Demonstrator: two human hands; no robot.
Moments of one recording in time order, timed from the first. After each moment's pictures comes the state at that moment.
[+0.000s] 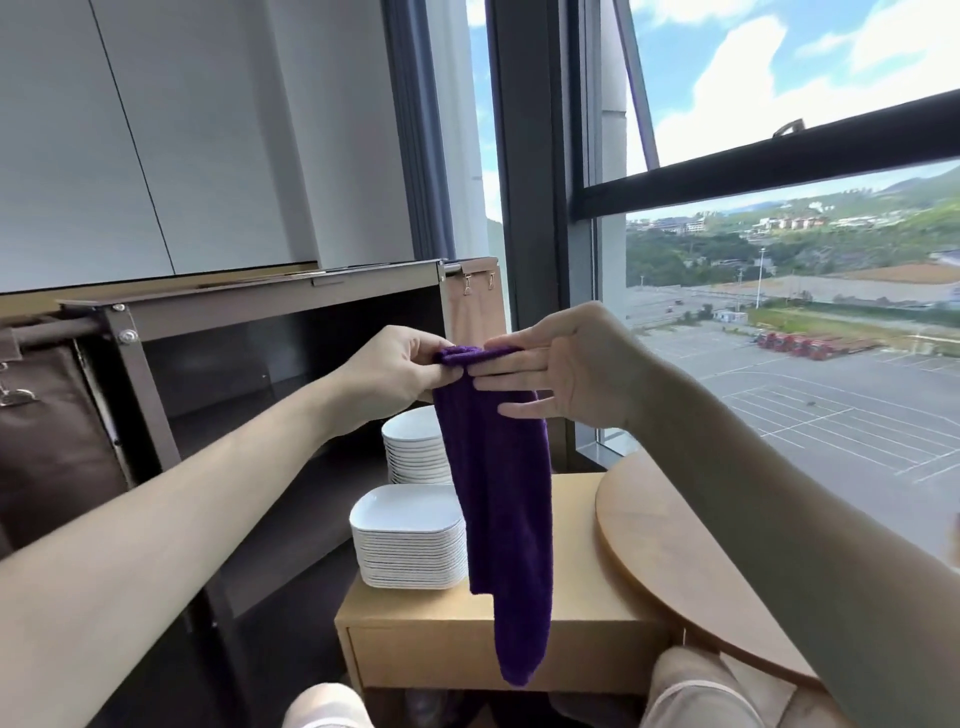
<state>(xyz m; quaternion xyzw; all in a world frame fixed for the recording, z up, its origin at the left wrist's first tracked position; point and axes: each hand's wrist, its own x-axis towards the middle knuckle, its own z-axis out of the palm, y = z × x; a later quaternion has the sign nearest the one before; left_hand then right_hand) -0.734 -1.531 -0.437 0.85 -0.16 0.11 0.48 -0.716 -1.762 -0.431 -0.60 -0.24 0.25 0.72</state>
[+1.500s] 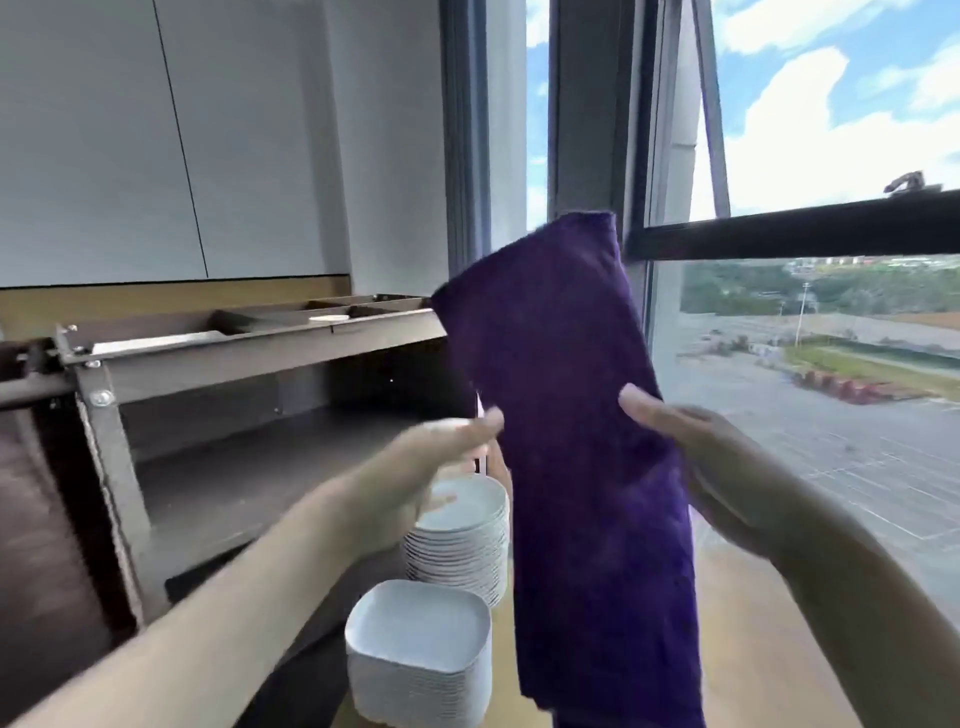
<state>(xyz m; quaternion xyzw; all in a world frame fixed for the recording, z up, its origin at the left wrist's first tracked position) -0.640 -1.495 -0.417 0.74 -0.04 -0.01 0.67 -0.599 -1.773 -0.407 -0.71 -0.27 0.12 0.64</state>
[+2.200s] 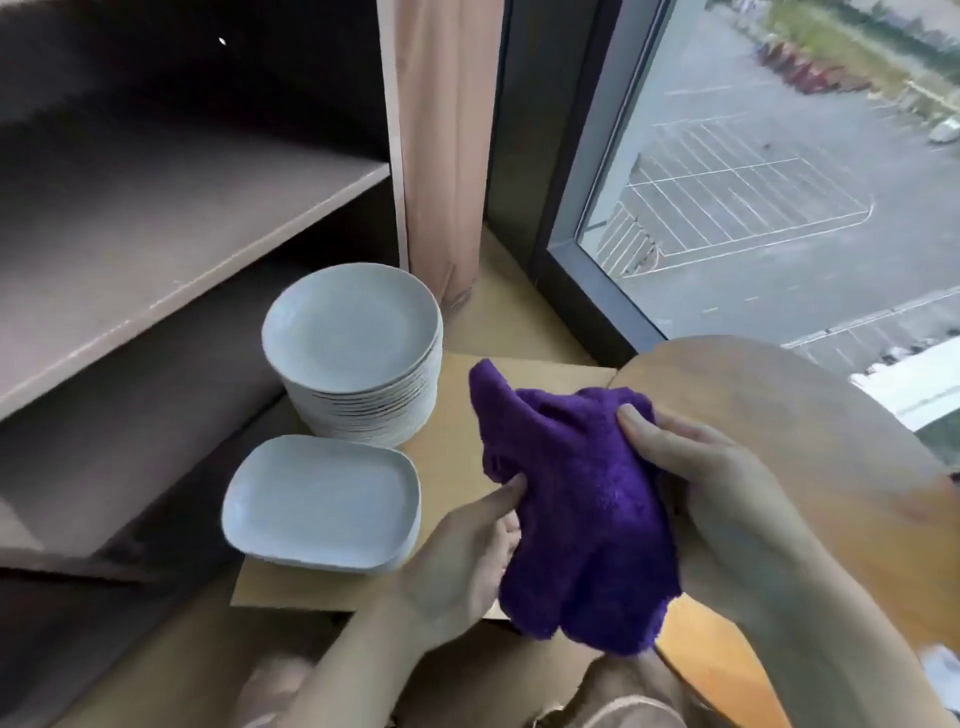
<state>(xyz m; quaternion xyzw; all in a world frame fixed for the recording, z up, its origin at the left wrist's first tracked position) -0.536 -1.564 -0.611 0.38 0.17 -0.35 0.84 -0.499 -1.734 -0.494 -0.55 0.14 0.24 0.78</state>
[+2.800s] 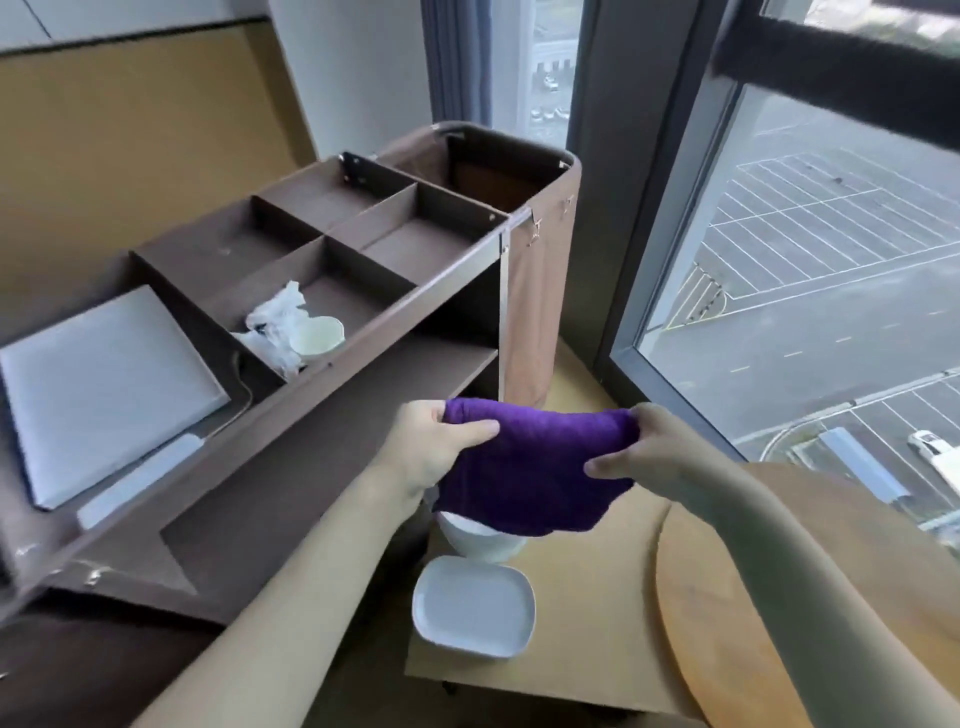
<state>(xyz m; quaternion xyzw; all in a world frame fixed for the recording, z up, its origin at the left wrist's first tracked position) -0.449 -1.386 -0.280 0.75 0.19 -0.08 0.63 -0.400 -1.626 -0.266 -0.86 0.04 0.28 0.43</state>
